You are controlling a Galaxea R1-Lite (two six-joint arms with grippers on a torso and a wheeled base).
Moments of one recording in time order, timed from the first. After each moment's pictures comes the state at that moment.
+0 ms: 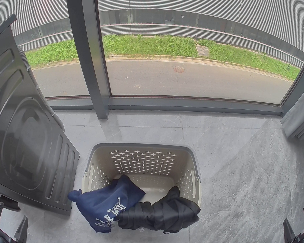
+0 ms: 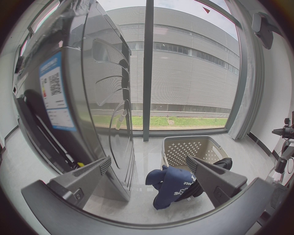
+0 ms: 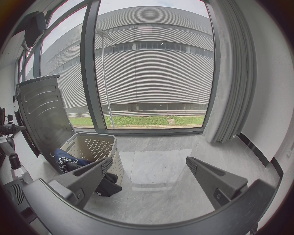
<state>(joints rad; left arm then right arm) -0.01 0.02 -0.02 0.00 0.00 -0.03 -0.01 0.02 -0.02 0.00 0.03 -0.01</state>
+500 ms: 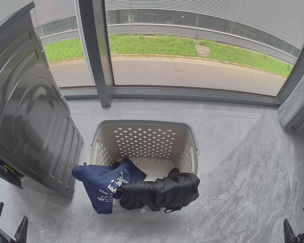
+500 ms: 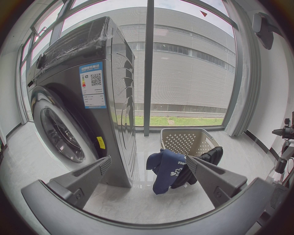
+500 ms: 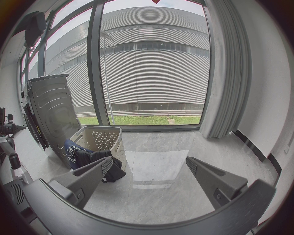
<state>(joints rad) -0.01 0.02 -0.02 0.00 0.00 -0.03 0.00 0.02 -0.02 0.00 0.03 -0.01</state>
